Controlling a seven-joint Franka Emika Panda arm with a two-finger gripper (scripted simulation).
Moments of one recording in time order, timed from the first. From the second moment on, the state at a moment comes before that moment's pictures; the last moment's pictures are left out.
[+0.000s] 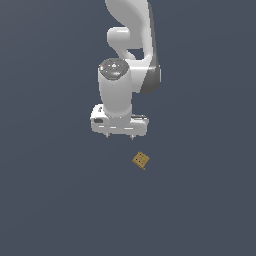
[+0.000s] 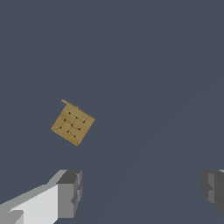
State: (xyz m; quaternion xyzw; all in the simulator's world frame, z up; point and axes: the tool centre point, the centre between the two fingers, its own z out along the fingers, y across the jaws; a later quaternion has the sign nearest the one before) arm 0.001 -0.032 0.173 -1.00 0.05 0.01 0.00
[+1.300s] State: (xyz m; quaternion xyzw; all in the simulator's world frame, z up) arm 0.009 -0.019 0.155 -1.00 -0.05 0.01 -0.01
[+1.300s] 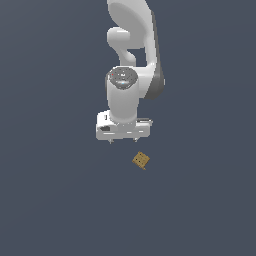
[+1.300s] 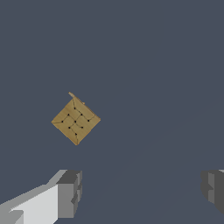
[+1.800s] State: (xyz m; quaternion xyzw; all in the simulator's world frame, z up) arm 0.021 0.009 0.123 -0.98 -0.19 0.01 -0.01
